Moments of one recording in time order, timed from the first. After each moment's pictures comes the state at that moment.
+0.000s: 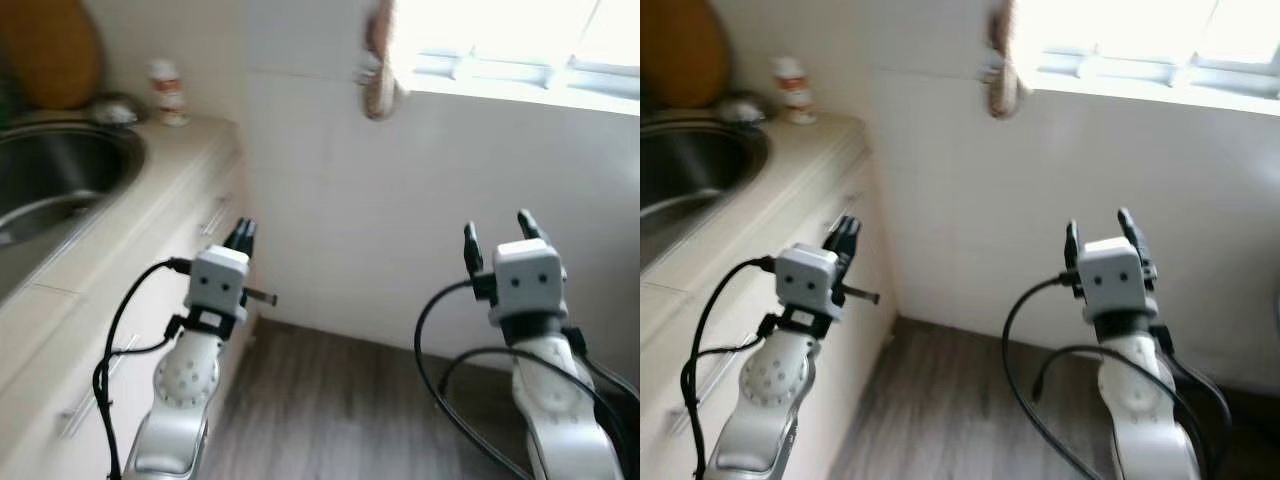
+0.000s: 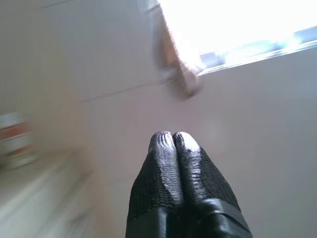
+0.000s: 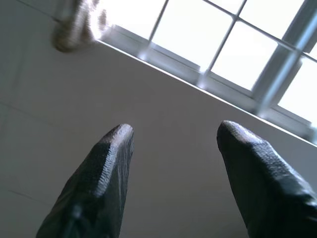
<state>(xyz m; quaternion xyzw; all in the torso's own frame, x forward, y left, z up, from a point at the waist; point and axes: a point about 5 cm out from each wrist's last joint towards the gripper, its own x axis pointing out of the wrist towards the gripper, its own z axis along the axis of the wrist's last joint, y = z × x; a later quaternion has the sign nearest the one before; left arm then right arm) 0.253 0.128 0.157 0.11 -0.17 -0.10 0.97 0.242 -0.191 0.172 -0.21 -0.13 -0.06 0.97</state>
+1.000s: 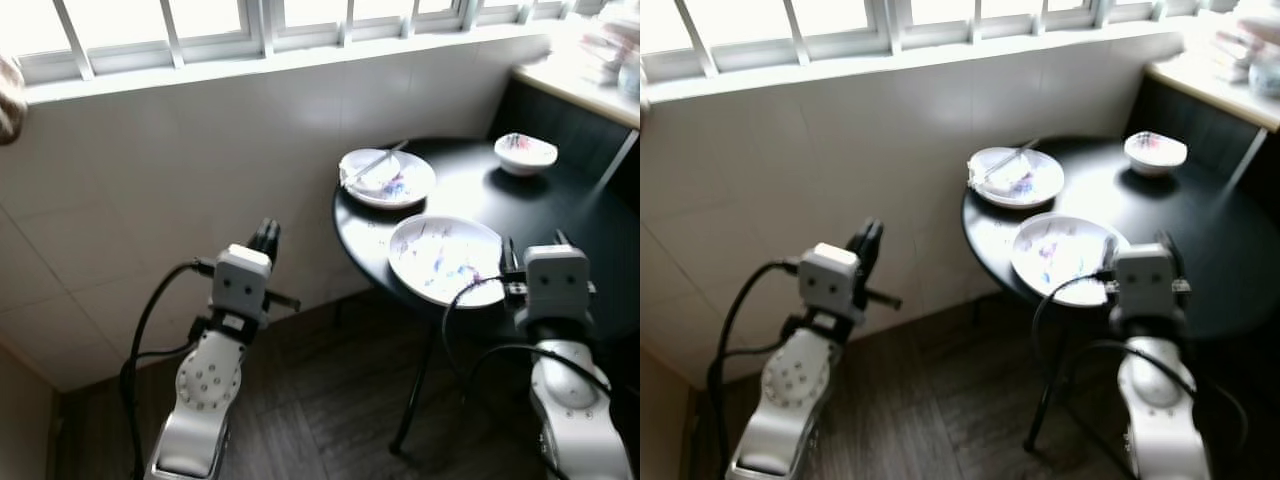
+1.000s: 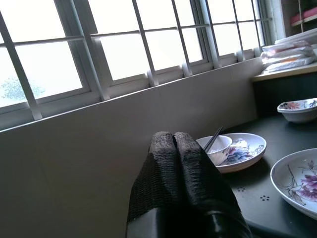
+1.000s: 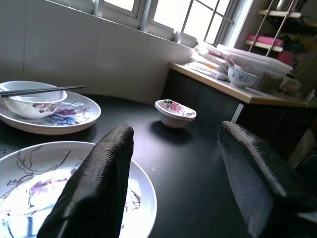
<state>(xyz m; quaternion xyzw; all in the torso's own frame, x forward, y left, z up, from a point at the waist) 0.254 0.127 0.156 0.11 -0.17 -0.11 0.97 0.251 -0.223 0.162 -0.15 -0.06 -0.15 0.98</state>
